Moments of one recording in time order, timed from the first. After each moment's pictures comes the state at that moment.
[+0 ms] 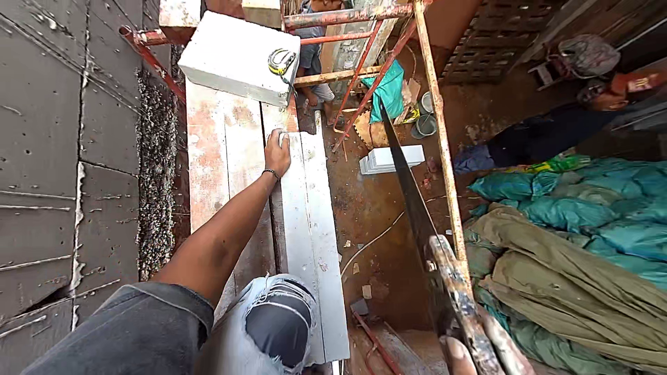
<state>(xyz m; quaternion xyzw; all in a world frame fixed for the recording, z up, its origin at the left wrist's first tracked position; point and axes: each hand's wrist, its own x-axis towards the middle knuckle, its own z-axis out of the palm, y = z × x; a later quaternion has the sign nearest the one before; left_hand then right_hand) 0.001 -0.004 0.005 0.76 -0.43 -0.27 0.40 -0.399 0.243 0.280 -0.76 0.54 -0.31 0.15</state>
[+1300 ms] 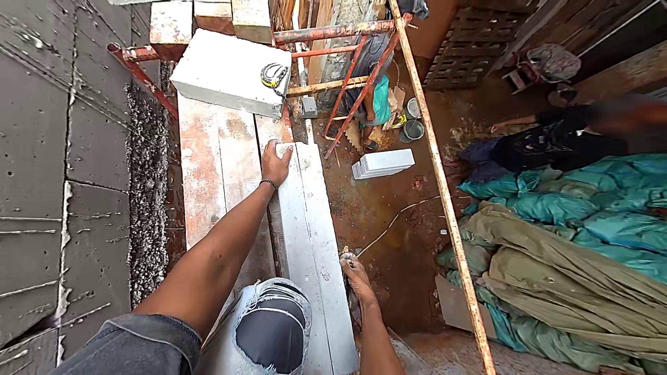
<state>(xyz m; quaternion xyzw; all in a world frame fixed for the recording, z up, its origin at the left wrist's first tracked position) 0.001 -0.006 0.010 0.78 -0.41 -0.30 0.37 -0.332 0.198 0.009 -0.36 0.62 -0.26 0.64</state>
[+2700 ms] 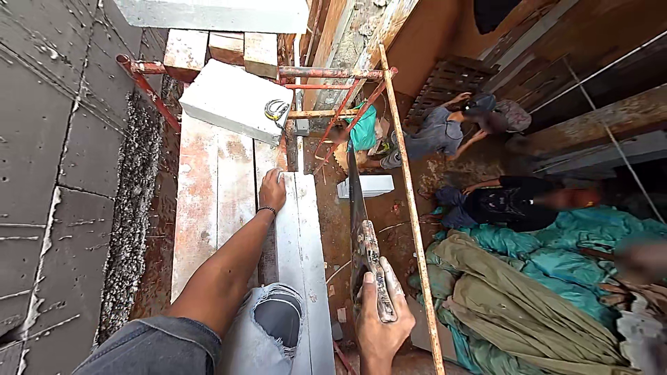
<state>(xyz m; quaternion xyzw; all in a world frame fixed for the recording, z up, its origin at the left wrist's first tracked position) -0.017 -0.008 0.009 0.80 -0.45 -0.24 0.33 -0.260 0.161 0.246 -0.58 0.64 -0.46 0.20</state>
